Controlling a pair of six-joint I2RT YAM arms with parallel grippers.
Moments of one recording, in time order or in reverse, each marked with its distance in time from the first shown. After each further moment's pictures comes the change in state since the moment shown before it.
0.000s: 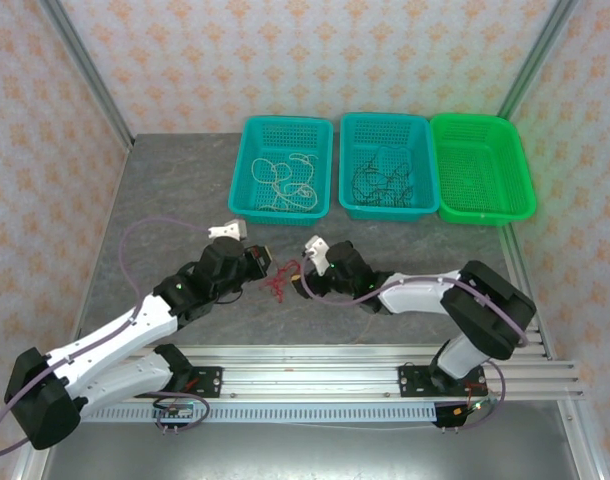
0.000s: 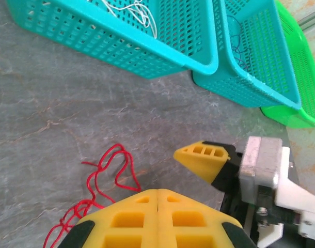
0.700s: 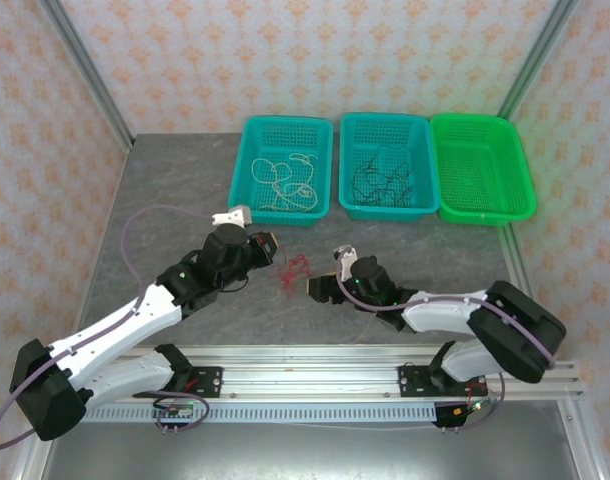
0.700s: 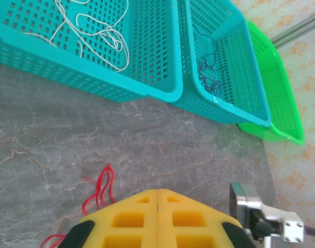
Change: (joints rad) left arm 0.000 0.110 0.140 0.026 0.000 -0.002; right arm -0.034 -0.198 -0.274 0.208 -0.089 0.676
